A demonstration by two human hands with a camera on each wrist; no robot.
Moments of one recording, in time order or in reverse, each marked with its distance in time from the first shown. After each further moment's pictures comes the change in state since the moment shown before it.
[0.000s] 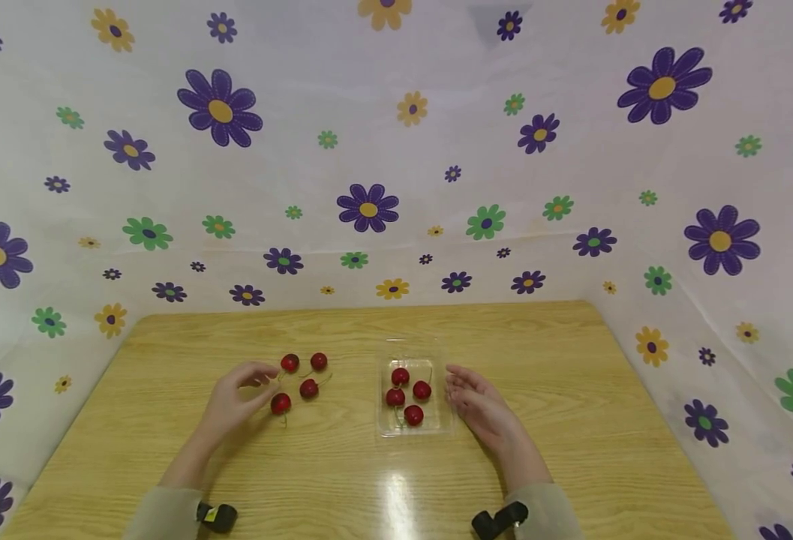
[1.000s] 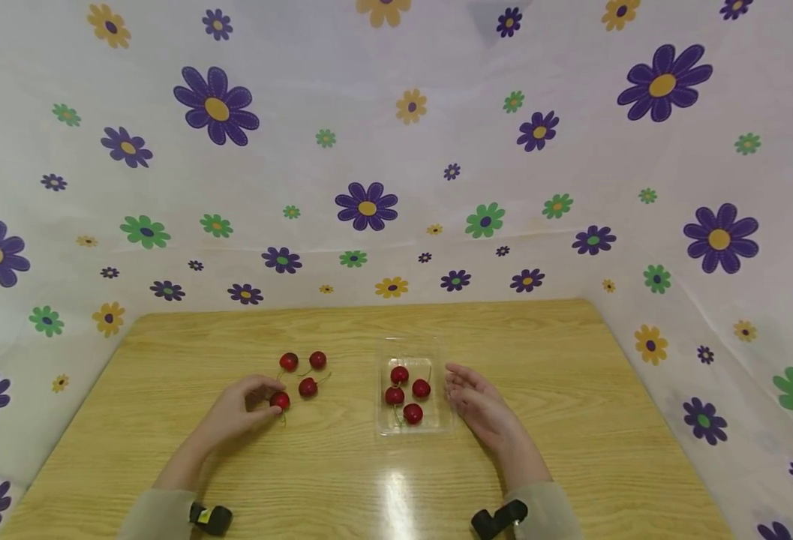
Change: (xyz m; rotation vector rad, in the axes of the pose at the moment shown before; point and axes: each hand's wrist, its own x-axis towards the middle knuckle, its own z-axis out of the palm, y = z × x) left_hand -0.009 -0.009 -0.002 -0.001 -0.261 -0.152; right_hand 0.000 0.001 -0.002 -0.012 0.033 0.011
